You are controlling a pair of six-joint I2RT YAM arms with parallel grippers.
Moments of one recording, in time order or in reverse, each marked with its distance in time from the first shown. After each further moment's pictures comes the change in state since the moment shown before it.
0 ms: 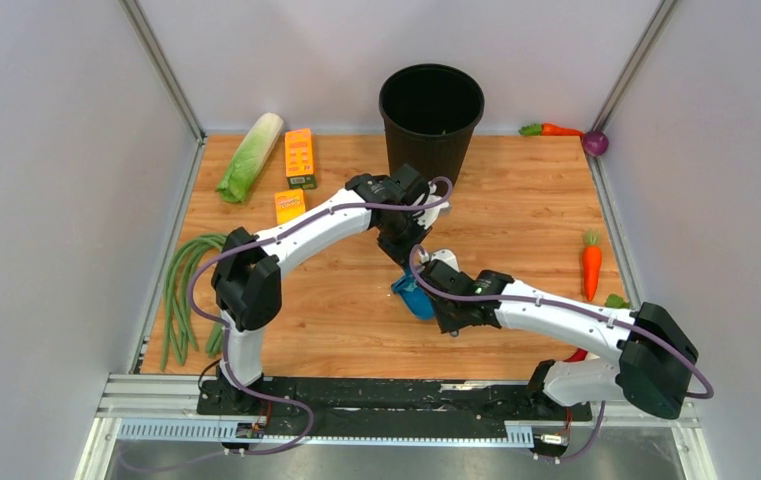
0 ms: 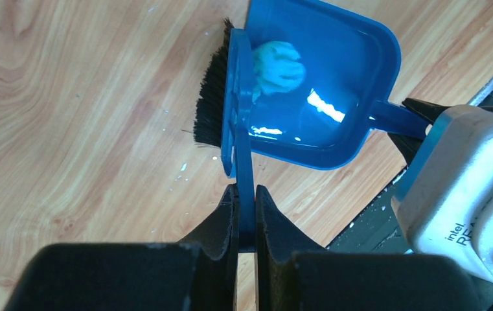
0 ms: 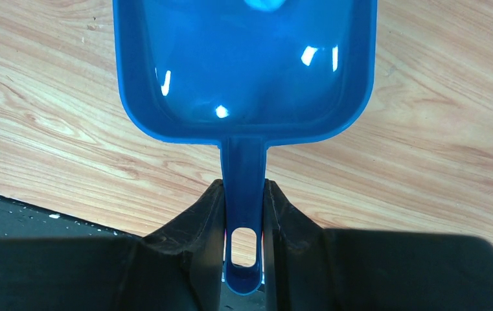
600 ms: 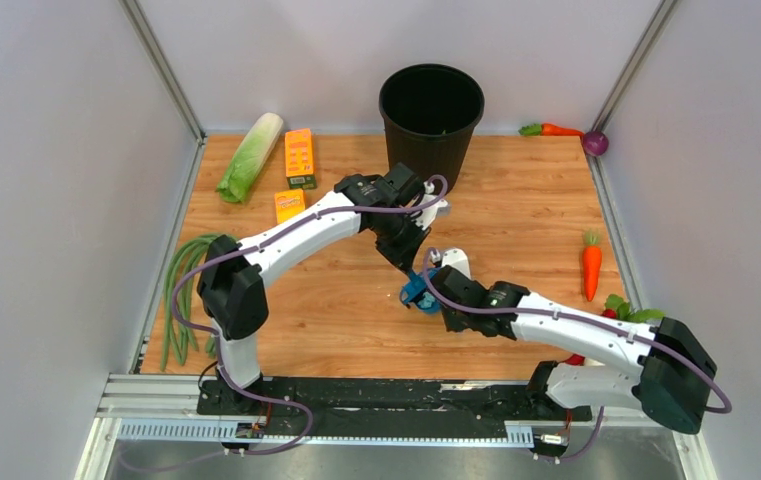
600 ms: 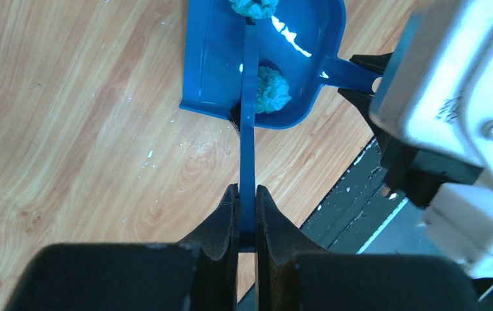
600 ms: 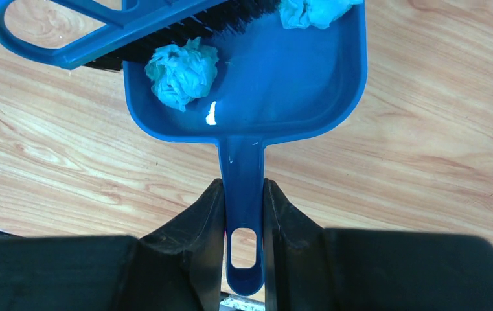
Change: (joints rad) left arm -0.019 -0.092 -0.039 -0.011 0.071 -0.031; right arm 0.004 -0.103 -0.094 0.083 0.103 0.009
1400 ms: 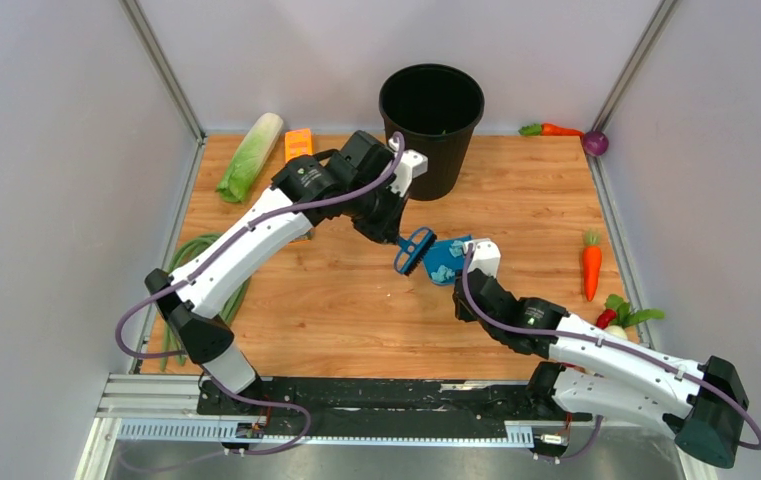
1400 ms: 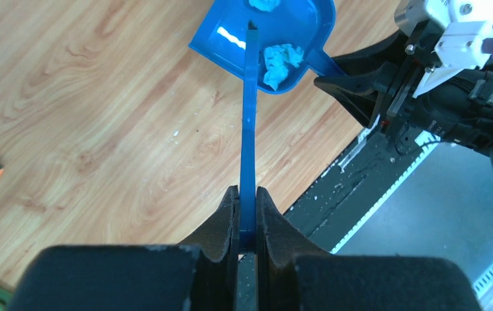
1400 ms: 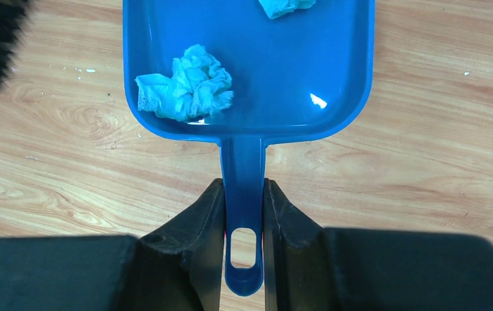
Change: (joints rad) left arm -0.004 -0.201 0.183 -0.151 -0.129 -0.148; right arm 0.001 -0.291 -0.120 0.137 0.186 0.052
